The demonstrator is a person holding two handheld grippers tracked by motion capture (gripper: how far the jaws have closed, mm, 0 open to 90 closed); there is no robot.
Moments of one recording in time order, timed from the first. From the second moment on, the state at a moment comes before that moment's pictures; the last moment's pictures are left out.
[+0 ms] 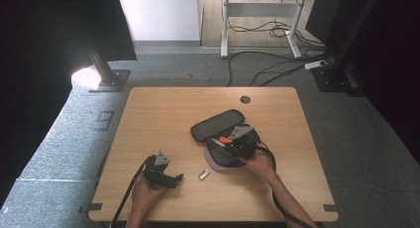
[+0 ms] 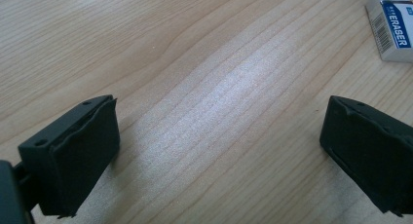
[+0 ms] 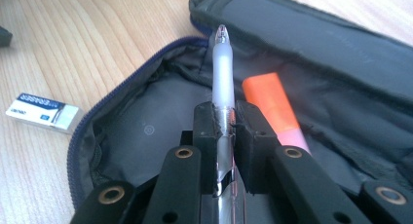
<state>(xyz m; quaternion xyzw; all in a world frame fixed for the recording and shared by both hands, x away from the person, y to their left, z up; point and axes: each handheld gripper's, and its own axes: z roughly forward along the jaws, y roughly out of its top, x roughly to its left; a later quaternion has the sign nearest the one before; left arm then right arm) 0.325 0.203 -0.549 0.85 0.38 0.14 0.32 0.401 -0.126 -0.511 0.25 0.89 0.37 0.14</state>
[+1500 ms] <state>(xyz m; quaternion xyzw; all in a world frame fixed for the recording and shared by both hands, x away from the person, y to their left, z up) 0.325 0.203 -0.549 0.85 0.38 0.14 0.32 0.378 -0.168 -0.523 0.27 0.89 0.35 0.12</state>
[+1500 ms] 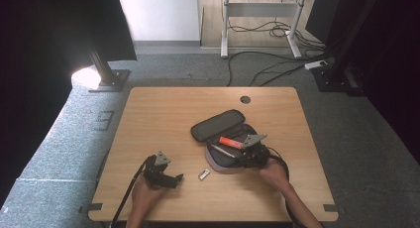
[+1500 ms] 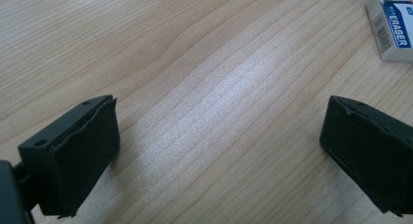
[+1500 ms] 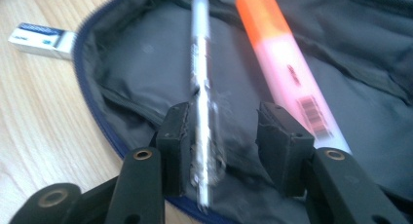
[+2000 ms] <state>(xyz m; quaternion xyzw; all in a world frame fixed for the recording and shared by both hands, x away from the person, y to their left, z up) 0.325 0.203 -0.549 0.85 0.38 0.14 0.32 0.378 -0.193 -0.514 0.30 0.87 0.35 0.15</state>
